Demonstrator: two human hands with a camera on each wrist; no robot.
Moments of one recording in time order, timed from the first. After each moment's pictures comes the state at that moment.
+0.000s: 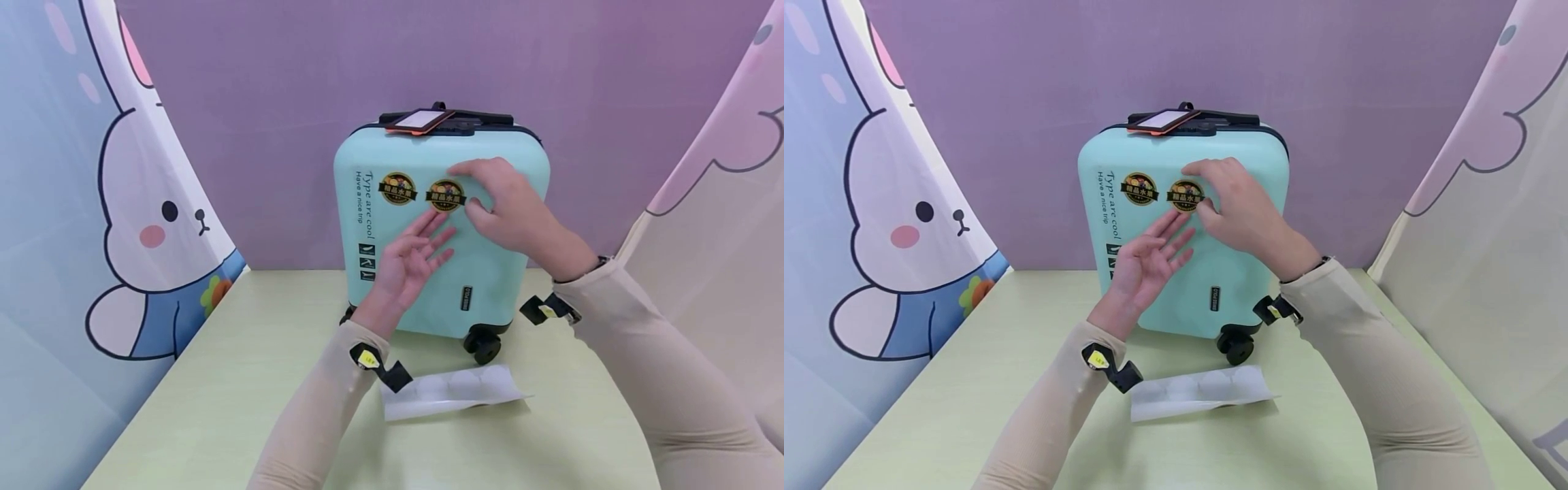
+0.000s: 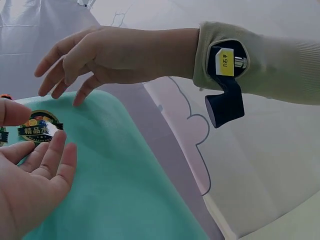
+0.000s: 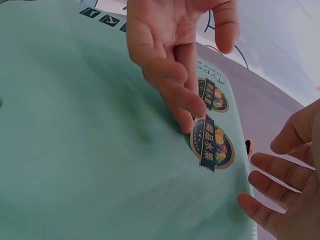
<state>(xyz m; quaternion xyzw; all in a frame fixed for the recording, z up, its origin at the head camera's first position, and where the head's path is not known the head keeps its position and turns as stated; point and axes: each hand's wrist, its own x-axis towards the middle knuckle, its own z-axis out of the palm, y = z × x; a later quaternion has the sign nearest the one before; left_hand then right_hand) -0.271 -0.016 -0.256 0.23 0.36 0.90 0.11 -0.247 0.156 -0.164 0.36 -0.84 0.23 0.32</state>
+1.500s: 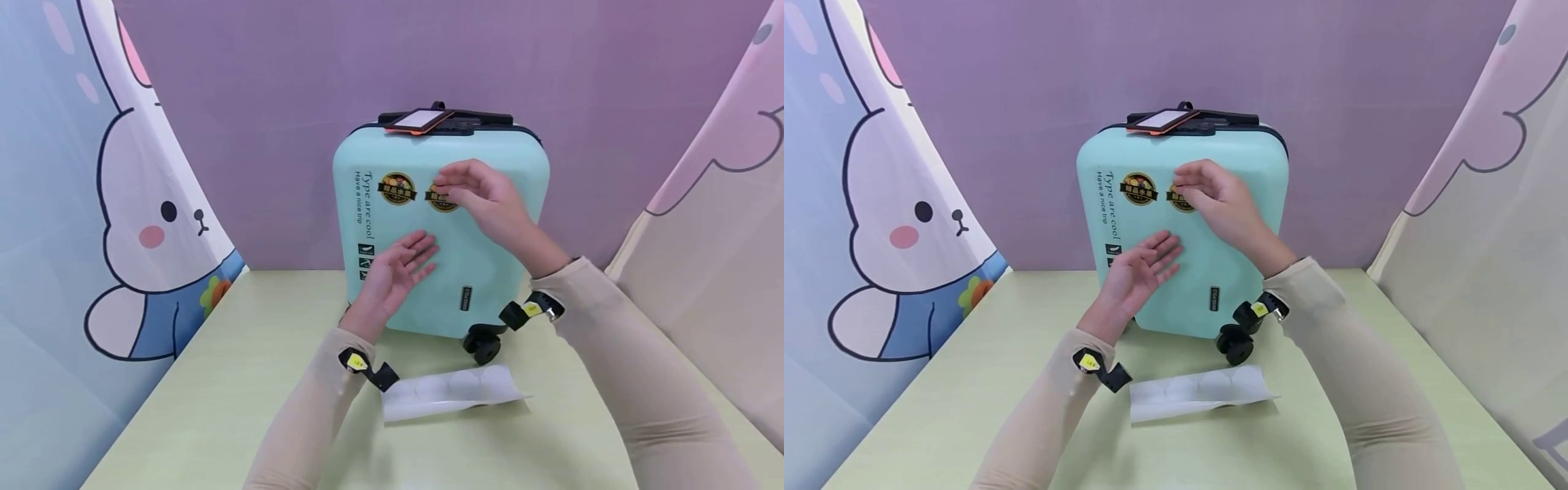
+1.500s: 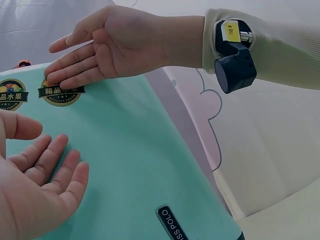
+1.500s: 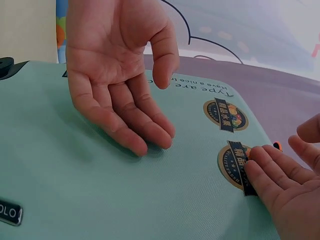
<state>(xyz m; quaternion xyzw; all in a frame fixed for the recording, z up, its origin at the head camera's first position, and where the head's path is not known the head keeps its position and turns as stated) -0.286 -0.035 -0.280 0.17 0.39 0.90 0.13 -0.266 0.139 -0.175 0.31 -0.77 0.54 0.17</state>
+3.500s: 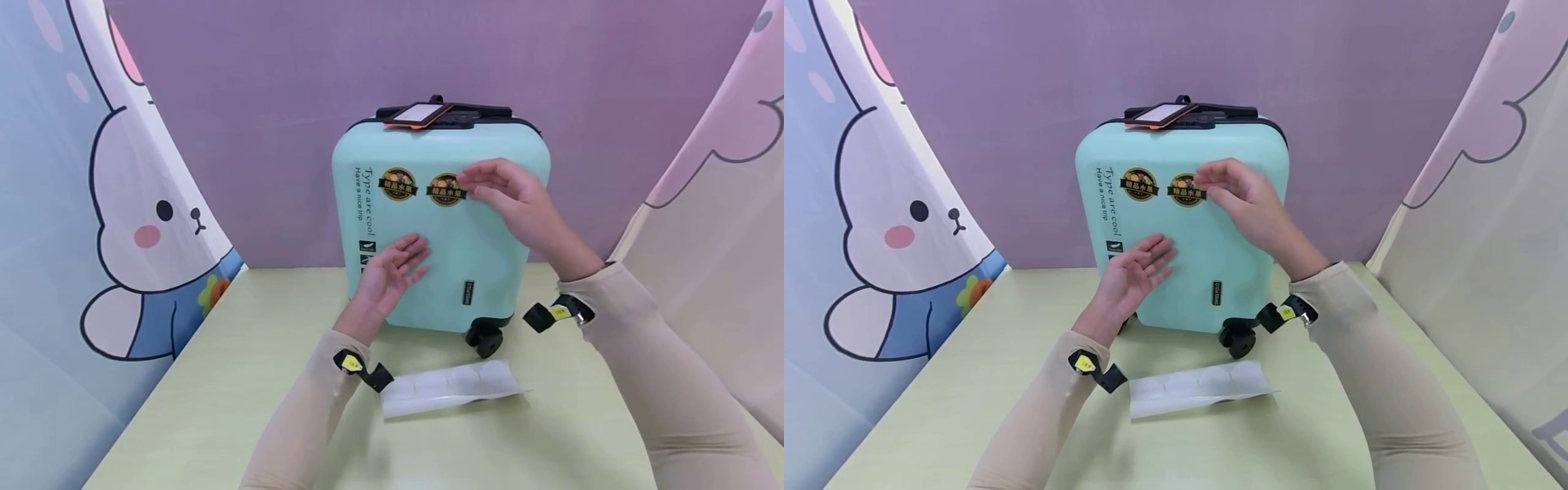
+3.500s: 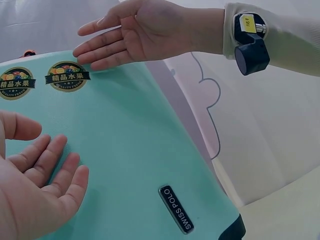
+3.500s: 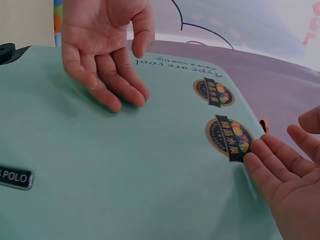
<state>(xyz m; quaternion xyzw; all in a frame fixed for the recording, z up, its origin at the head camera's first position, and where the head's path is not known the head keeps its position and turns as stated) -0.286 -0.048 -0.290 0.15 0.40 0.89 0.13 -0.249 0.163 -0.177 0.32 -0.76 0.53 0.19</state>
